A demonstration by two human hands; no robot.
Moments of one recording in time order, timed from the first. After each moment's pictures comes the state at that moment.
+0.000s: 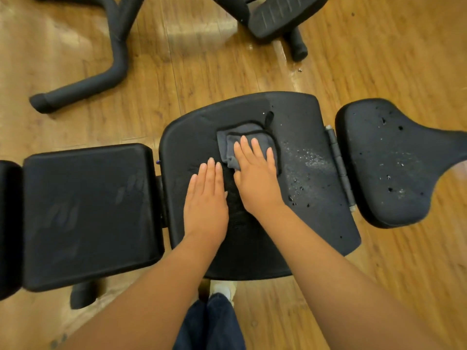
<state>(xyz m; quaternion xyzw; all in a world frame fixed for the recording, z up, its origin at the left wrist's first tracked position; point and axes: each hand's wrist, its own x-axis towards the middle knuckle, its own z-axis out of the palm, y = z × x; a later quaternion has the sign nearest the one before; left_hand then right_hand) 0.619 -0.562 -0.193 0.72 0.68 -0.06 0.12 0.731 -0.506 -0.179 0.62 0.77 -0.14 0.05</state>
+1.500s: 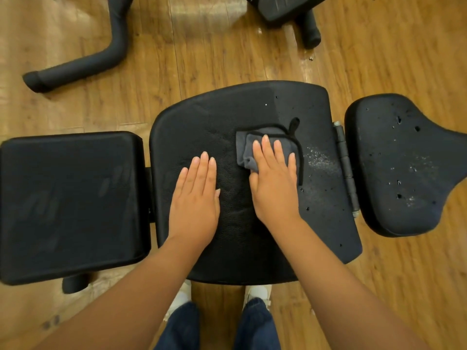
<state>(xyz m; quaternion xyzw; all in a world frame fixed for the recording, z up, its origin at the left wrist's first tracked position) 0.615 -0.565 -0.211 0.73 0.68 0.00 0.09 0.765 -0.519 -0.184 0.66 0.73 -0.15 0.04</state>
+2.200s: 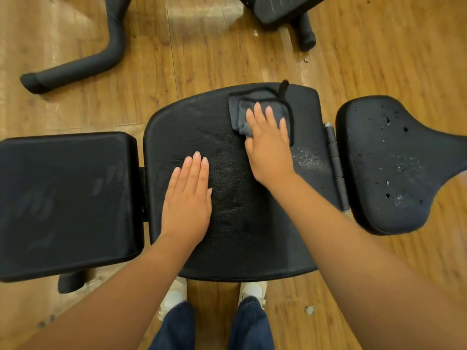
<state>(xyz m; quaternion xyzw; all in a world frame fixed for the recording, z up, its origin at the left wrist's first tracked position) 0.616 -0.564 -0.212 0.73 0.67 0.01 0.09 0.772 -0.451 -0.180 0.63 0.76 -0.14 0.01</state>
